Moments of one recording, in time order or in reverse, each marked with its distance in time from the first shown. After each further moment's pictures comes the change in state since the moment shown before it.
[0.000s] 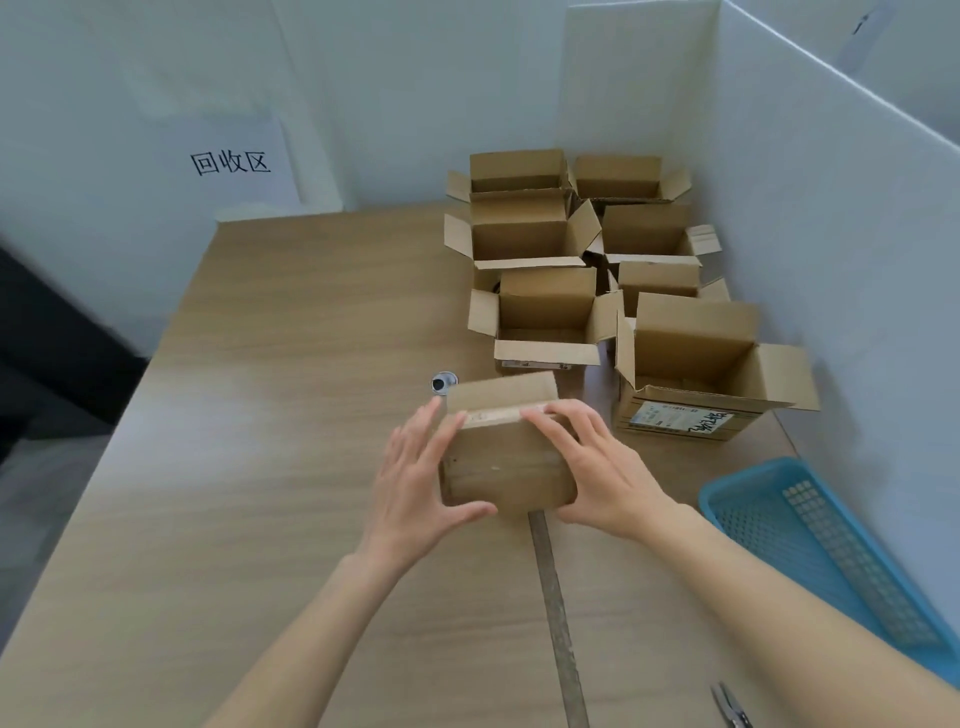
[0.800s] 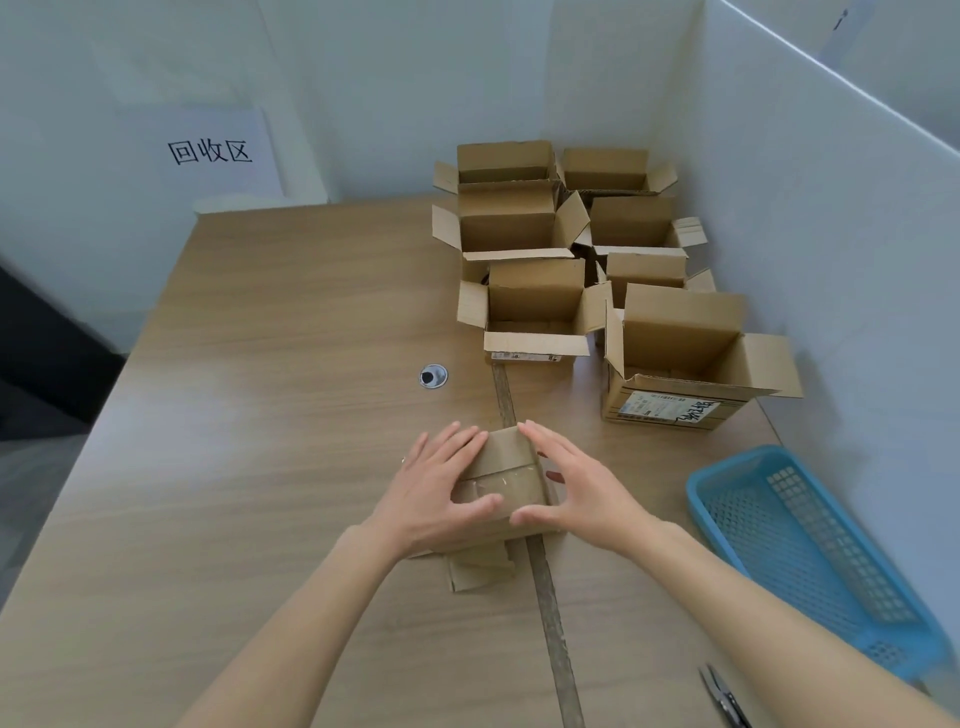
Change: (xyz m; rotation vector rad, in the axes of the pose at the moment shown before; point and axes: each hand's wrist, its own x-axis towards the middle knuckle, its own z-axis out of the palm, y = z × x) left_hand 0.009 0.002 0.012 0.076 -0.425 0.040; right_hand -0.017 -0.008 0.027 0.486 -0.129 0.217
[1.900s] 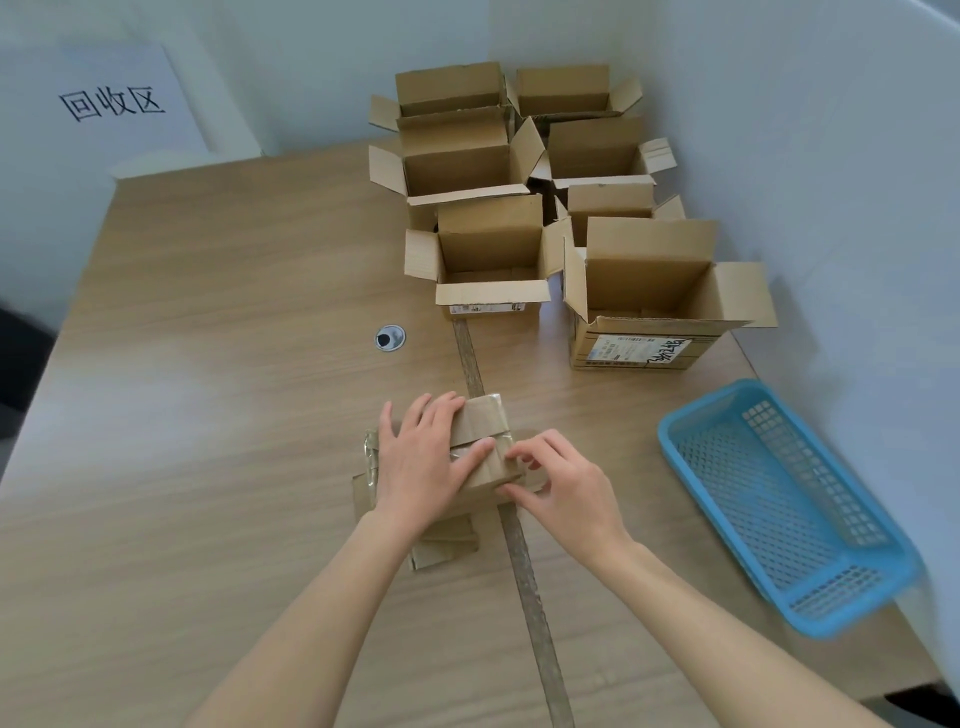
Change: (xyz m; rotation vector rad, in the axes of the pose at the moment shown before) left_hand 0.027 0.031 0.055 0.158 0.243 -0.159; right_hand -0.048 0.029 0.041 -0.090 0.408 0.032
